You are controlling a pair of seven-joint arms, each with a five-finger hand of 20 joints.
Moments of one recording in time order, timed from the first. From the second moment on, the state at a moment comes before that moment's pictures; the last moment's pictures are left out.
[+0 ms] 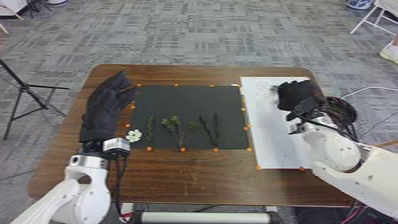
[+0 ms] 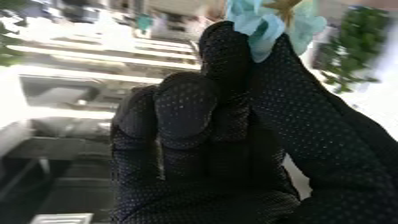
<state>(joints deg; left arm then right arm) 107.8 -44.2 -74.5 -115.6 35.3 17.4 32.8 -50.3 -29.3 17.1 -96.1 -127.7 28.5 32.9</state>
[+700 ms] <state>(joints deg) 98.6 -41.7 -69.3 -113.6 35.3 16.6 33.8 -33.0 -57.7 1.7 -83.3 -124.5 28.3 29.2</state>
